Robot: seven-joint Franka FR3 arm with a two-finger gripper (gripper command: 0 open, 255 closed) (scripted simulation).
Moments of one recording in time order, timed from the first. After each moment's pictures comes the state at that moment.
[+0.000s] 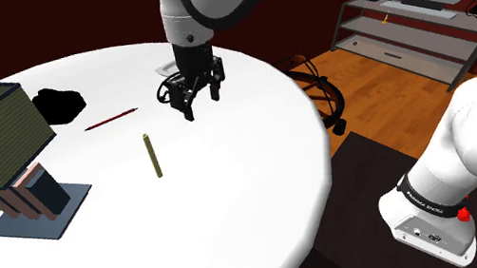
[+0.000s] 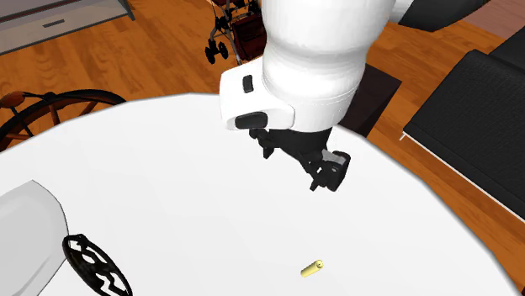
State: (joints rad) arm 0.18 0.07 0.32 -1.94 -0.02 1.98 0.40
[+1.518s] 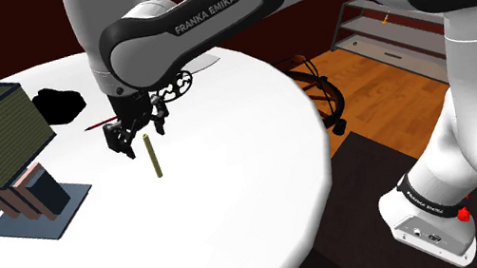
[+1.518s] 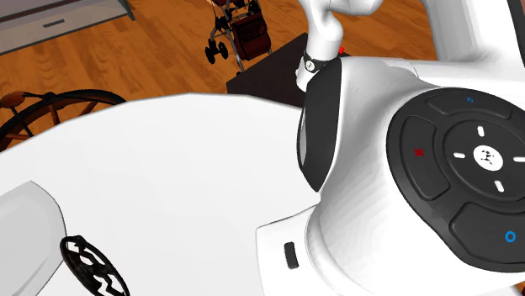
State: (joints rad) arm 0.32 0.52 0.34 -1.52 -0.18 2.02 0.54
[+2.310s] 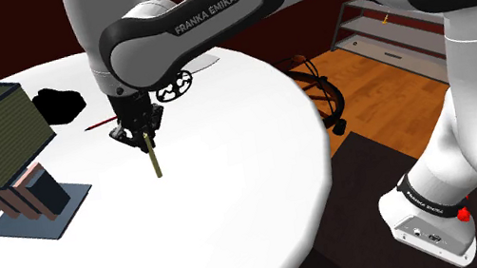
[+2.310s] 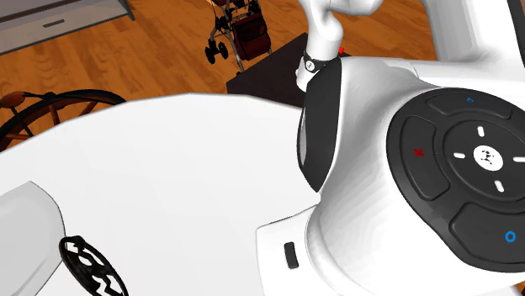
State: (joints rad) arm 0.32 0.52 0.34 -1.52 -0.18 2.02 0.54
